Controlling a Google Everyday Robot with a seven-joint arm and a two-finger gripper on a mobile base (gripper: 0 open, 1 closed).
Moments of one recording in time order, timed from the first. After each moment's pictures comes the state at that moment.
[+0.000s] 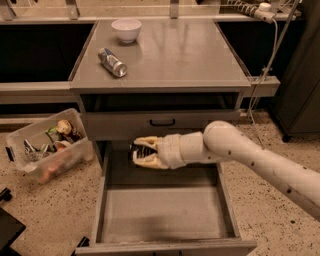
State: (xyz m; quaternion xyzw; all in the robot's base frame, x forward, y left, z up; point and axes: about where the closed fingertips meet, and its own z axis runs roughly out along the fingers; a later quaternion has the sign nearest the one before) arm 0.545 0.047 0.685 -0.65 0.54 0.25 0.47
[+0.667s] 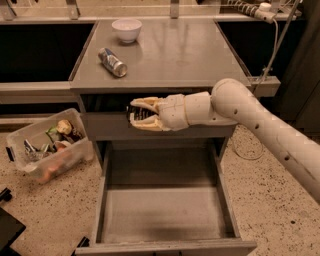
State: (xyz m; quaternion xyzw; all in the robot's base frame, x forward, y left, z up) arm 0.596 0.046 0.803 -0.66 0.47 0.24 0.53
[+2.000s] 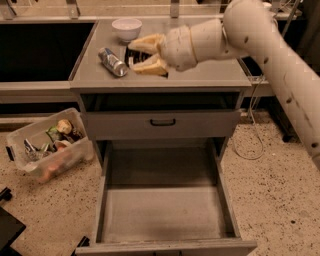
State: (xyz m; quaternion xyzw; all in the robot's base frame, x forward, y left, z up) arm 0.638 0.037 0.949 -0.69 0.45 0.21 0.52
